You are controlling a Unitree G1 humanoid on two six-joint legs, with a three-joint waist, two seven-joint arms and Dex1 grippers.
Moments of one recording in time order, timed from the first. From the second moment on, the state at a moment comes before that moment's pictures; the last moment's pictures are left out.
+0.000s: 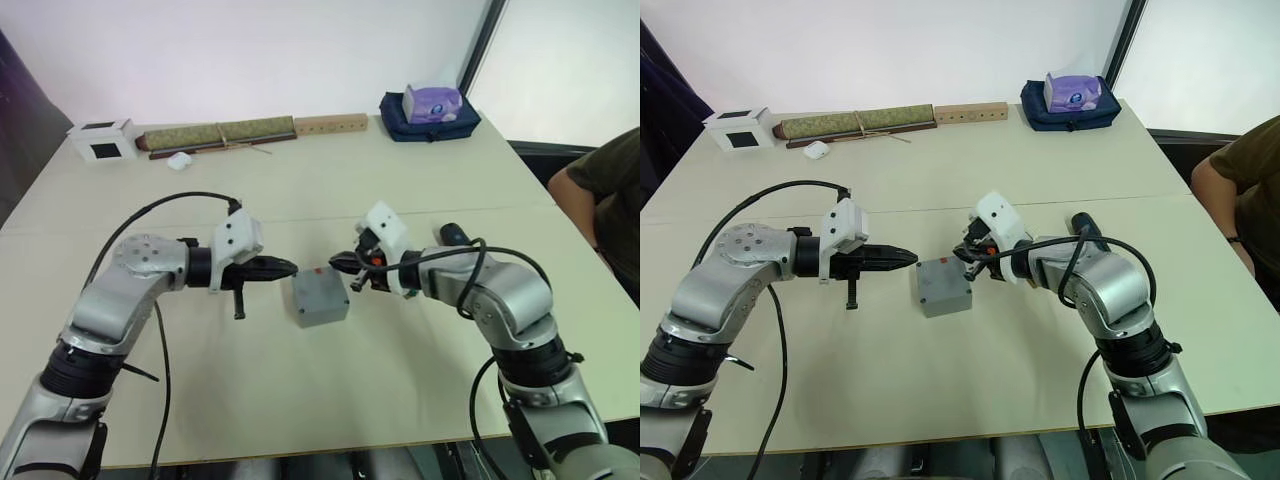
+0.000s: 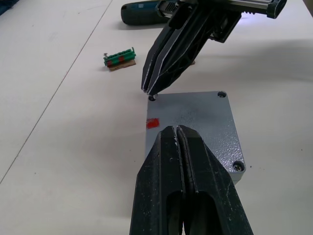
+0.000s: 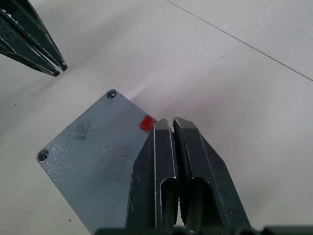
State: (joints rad) left arm -0.50 0.73 -0.11 -0.26 -0.38 0.51 -1.10; right arm -0.63 -0.46 0.18 -0.37 0.47 1.14 0.56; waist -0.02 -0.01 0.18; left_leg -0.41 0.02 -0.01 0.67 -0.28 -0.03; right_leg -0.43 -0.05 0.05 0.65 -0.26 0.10
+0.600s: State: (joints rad) left arm -0.50 0.73 -0.11 -0.26 -0.38 0.51 -1.10; right arm -0.63 -0.49 0.22 -0.30 0.42 1.06 0.58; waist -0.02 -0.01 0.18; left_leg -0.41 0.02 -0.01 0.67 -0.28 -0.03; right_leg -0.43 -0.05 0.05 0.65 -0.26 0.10
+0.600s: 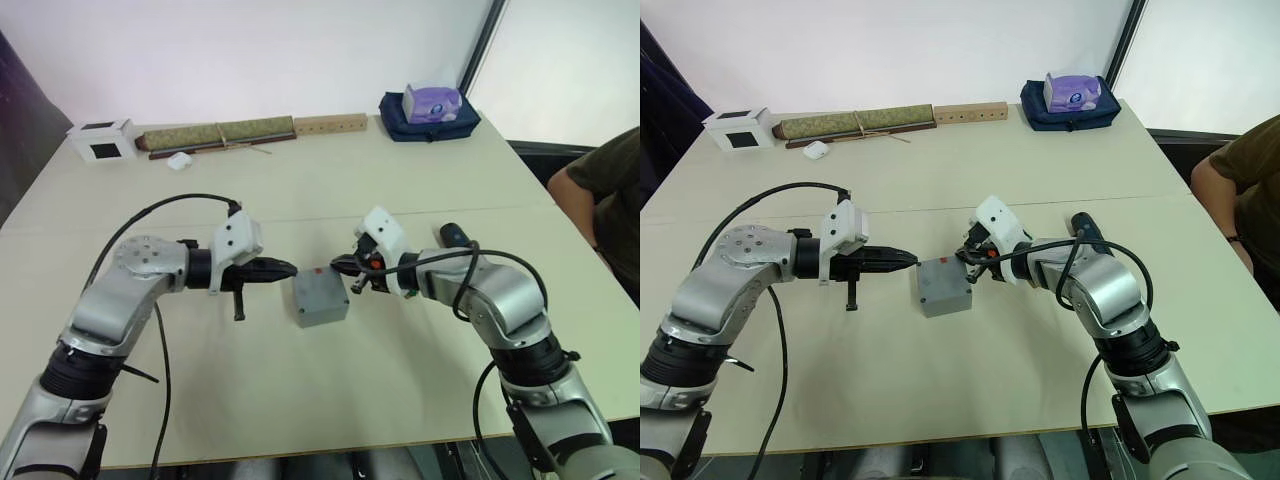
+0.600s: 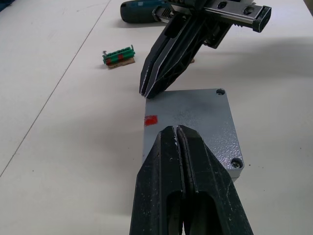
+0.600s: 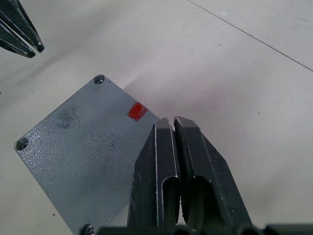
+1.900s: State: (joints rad) left arm -0.52 0.61 -0.17 -0.29 -0.38 0.47 -1.06; right arm -1.00 -1.05 0.54 0.25 0.20 1.25 1.01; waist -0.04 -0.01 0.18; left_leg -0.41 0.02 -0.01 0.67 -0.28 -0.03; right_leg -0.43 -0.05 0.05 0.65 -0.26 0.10
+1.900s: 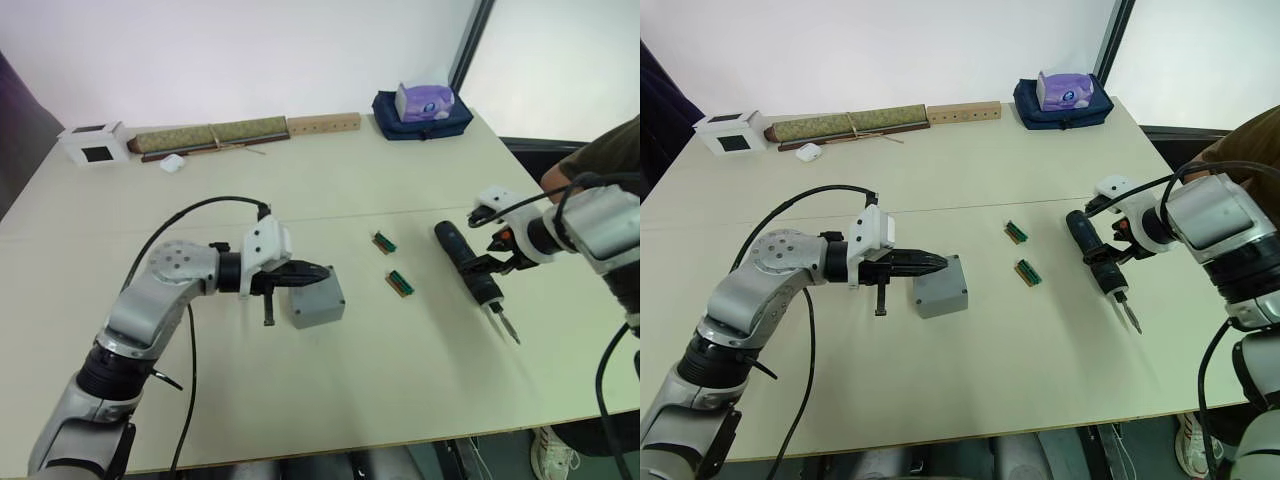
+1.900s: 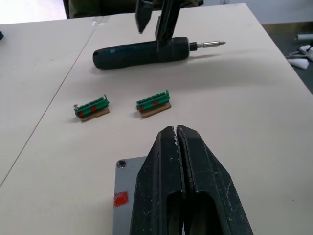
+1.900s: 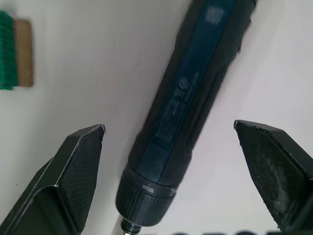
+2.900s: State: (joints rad) left arm -0.49 0.69 -0.14 -0.31 -0.38 0.47 -1.04; right arm -0.93 -0.79 0.13 -0.02 0.31 1.13 0.97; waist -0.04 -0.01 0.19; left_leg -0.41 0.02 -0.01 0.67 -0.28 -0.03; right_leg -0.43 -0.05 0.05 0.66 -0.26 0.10
